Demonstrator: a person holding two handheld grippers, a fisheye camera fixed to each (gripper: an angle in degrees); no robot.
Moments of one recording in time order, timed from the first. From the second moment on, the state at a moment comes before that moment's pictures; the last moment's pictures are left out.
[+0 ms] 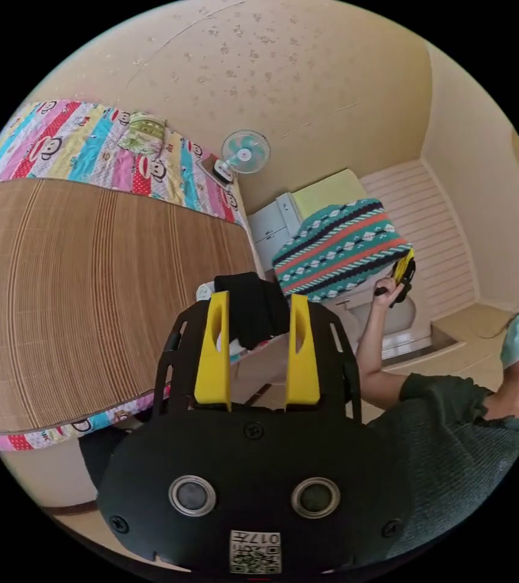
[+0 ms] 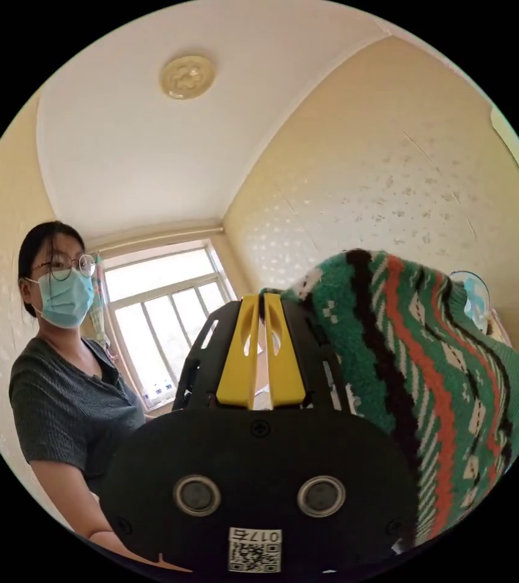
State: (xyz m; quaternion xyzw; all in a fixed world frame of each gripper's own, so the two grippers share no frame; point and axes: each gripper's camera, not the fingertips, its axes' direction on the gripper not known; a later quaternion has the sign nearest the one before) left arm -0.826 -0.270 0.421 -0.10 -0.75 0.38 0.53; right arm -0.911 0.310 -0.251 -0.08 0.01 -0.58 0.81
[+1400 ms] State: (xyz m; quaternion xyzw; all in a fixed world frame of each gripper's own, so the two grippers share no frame) left arm -0.561 0.009 0.441 -0.68 -0.08 0.40 0.61; right arm -0.560 0.624 0.095 -0.31 0.01 -0.60 0.74
